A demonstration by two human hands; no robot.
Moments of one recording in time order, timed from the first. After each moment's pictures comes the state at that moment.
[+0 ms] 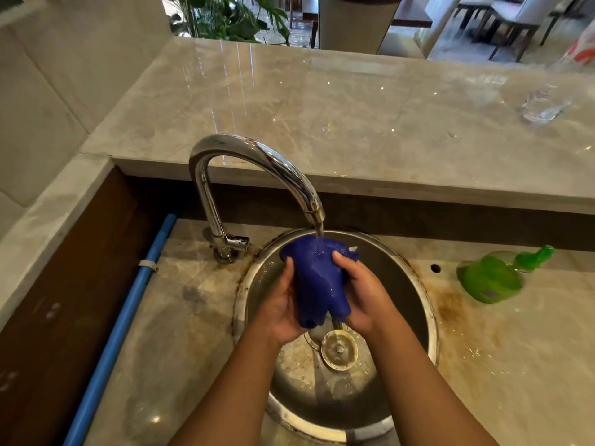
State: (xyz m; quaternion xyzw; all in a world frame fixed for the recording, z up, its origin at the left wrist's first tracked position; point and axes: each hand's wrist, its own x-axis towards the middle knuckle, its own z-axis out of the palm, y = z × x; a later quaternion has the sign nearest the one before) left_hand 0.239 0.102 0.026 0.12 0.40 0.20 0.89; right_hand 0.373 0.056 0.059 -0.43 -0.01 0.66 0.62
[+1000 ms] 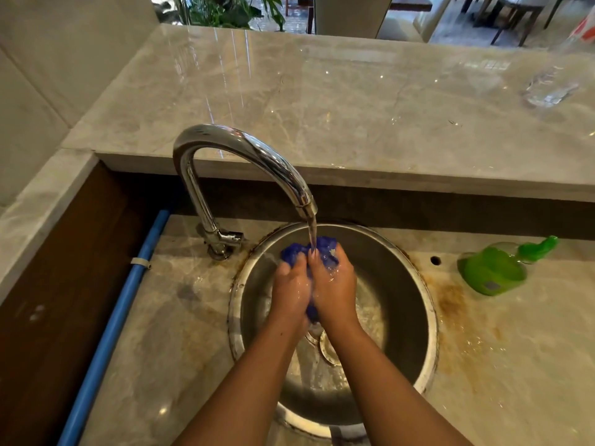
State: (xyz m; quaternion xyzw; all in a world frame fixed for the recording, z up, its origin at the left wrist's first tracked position) left_hand 0.283 0.097 0.028 0.27 0.55 0.33 0.72; right_hand 0.335 0.070 0.028 -0.70 -0.26 0.33 0.57
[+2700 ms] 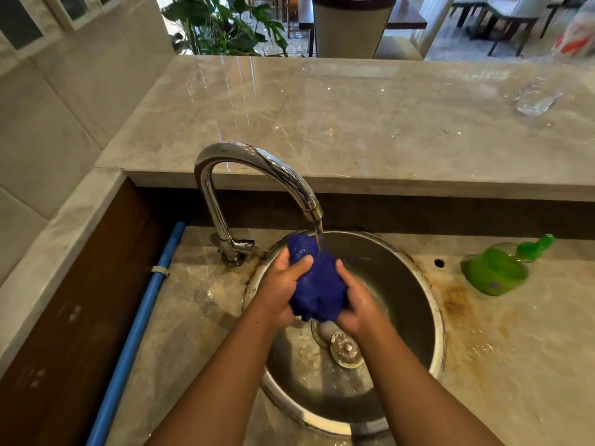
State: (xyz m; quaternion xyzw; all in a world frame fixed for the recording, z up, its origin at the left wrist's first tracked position) left_hand 0.242 0.115 0.058 0.33 0.41 0.30 0.79; right_hand 0.361 0.059 0.010 -0.46 0.08 0.64 0.61
